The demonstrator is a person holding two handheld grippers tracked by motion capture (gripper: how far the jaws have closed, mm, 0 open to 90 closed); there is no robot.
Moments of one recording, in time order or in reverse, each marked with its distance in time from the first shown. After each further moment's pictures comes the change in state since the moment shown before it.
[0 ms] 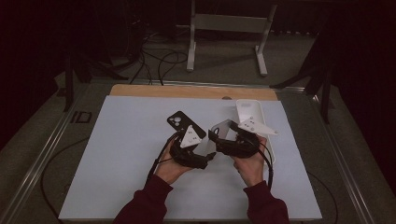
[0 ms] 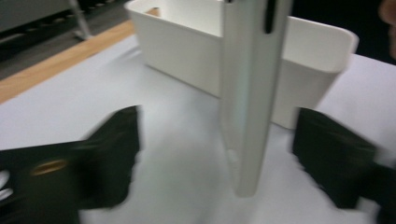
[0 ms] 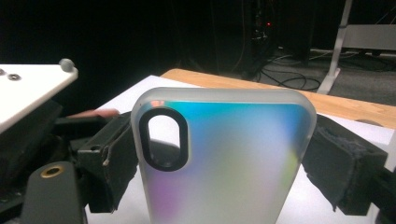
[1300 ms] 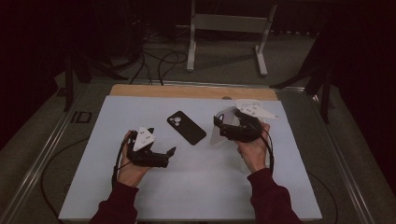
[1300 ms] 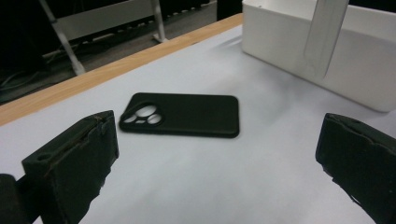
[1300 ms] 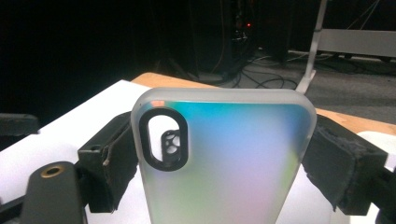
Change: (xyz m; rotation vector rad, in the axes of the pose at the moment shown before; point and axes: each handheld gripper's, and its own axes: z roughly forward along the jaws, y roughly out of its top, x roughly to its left) left arm 0.055 -0.053 -0.084 -0.052 0.245 -0.077; right arm -0.032 0.020 0.022 0.011 -0.077 -0.022
